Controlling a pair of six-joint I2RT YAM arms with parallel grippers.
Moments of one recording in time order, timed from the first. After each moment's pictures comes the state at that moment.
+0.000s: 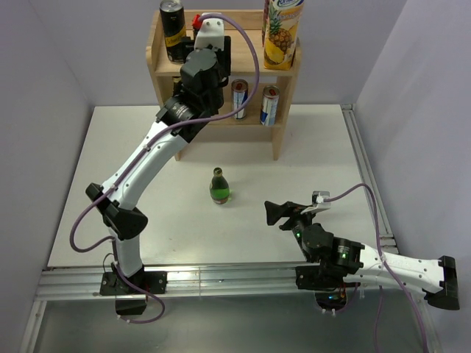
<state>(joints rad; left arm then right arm) -0.77 1.86 2.26 -0.24 -0.83 0.09 1.24 0.39 0.22 -0.03 0.95 0.69</state>
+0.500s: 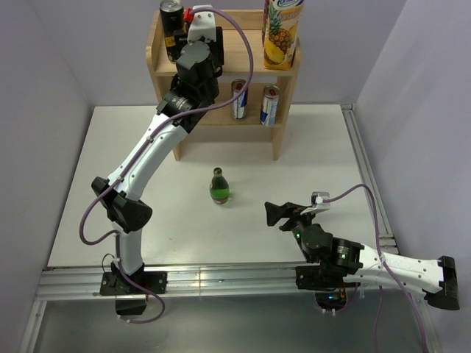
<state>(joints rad) -0.69 1.94 2.32 -0.14 -0.81 0.11 1.24 0.38 0.21 -0.04 0.95 0.69</state>
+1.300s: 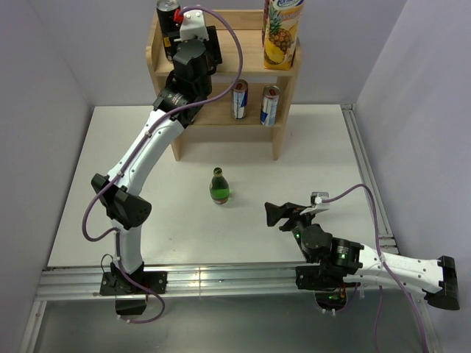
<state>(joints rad) -0.61 1.96 2.31 -0.19 -0.69 -0.07 1.24 0.38 0.20 -0.04 0.95 0.68</state>
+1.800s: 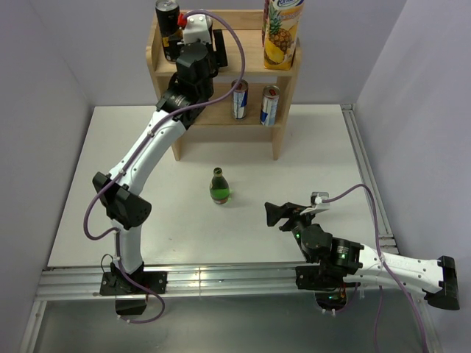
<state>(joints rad) -0.61 1.96 2.27 -0.15 -0.68 -0.07 1.24 0.38 0.20 -0.04 0.95 0.68</state>
